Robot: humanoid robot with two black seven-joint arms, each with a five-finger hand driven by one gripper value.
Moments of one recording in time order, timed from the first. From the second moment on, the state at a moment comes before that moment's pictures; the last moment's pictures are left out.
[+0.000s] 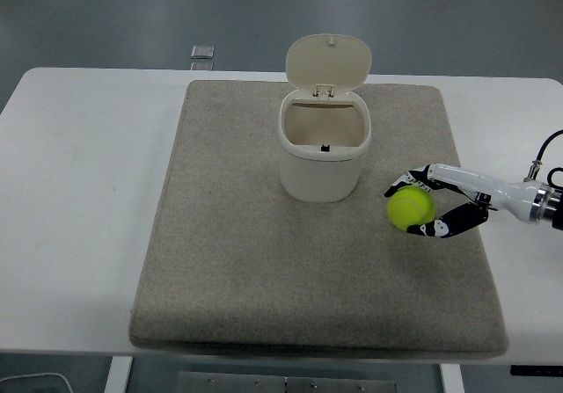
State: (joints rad) left arm 0.05 0.00 -0.13 -0.08 0.09 -0.10 0.00; right arm 0.64 -0.71 0.61 1.26 -1.30 0.37 0.41
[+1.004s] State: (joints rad) left arm 0.05 0.00 -0.13 -0.08 0.09 -0.10 0.00; right arm 0.88 -0.56 0.74 1.29 -1.18 0.50 0.36
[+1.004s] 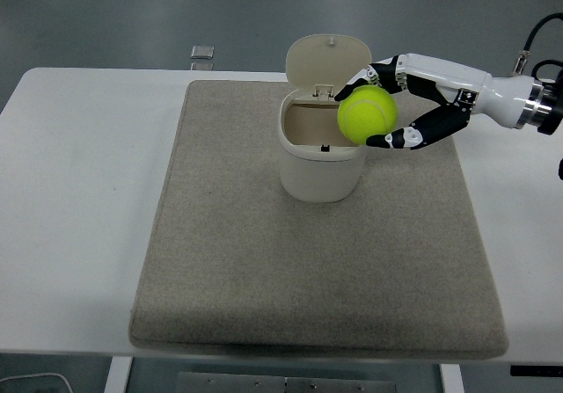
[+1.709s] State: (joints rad) left arm 0.05 0.00 -0.13 -0.08 0.09 -0.10 0.00; right arm 0.87 -0.46 0.69 1.25 -1.18 0.28 0.21
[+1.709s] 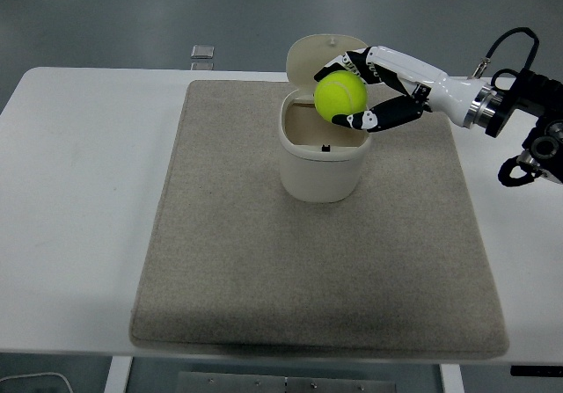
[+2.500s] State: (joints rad) left arm 0.05 0.00 -0.13 -0.08 0.09 -0.10 0.00; right arm 0.85 -0.47 0.70 1.25 -1.16 0.31 0.21
